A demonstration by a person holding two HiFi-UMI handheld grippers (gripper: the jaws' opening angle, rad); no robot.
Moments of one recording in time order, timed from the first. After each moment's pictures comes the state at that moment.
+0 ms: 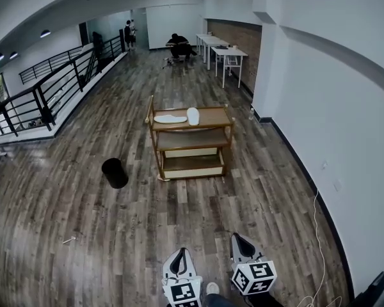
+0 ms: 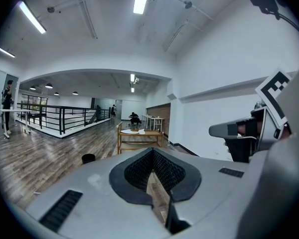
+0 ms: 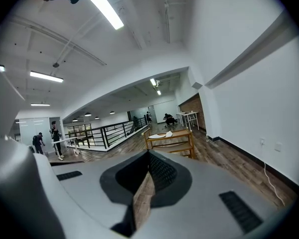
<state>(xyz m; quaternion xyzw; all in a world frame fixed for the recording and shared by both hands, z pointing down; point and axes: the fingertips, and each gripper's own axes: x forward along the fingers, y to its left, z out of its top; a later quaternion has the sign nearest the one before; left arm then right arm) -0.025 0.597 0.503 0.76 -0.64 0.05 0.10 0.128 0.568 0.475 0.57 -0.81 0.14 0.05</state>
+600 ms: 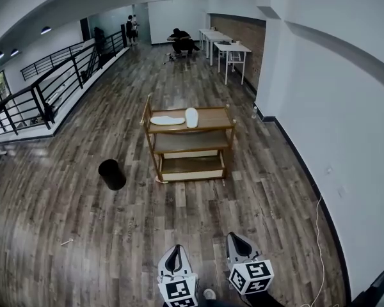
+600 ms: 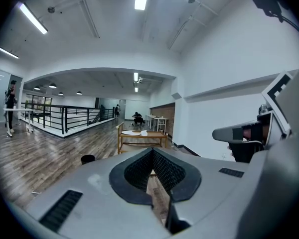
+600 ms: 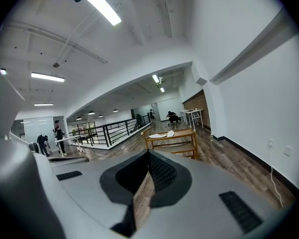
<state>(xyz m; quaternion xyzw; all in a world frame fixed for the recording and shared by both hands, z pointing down) -0.009 0.504 0.488 0.74 -0.66 0.05 0.10 0.149 0.478 0.479 0.55 -0.82 0.15 0.06</state>
